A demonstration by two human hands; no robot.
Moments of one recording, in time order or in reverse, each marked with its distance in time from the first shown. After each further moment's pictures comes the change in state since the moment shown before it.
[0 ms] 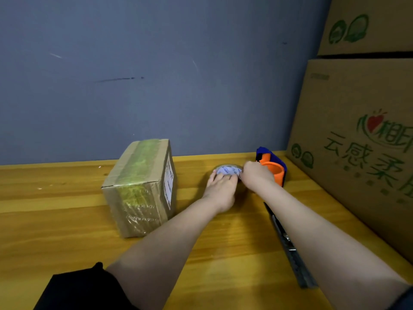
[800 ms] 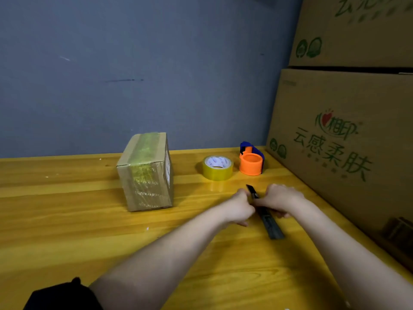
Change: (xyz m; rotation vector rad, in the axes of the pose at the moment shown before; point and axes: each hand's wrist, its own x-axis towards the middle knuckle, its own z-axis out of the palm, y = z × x) left_hand -0.096 0.085 -0.007 -0.948 -0.331 -0.194; right_hand -0.134 0.073 -0.039 -0.082 -0.297 0.139
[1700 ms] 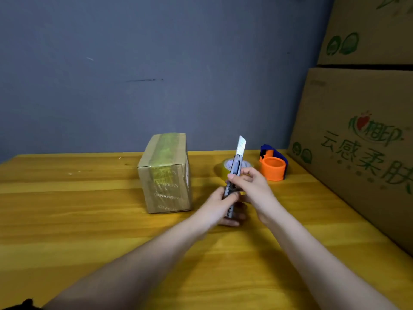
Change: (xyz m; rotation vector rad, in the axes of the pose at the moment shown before) left_hand -0.038 -0.038 -0.065 -0.544 0.151 0.095; right_hand -0.017 -0.102 0.019 1.424 0.039 -0.385
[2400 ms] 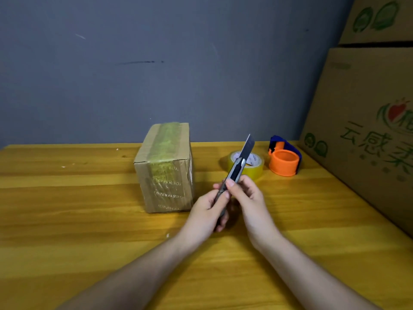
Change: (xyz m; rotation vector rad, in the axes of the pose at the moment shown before) left_hand -0.002 -0.027 -0.031 0.138 0.102 0.261; right_hand -0.009 0.042 0.030 0.226 -0.093 -0.116
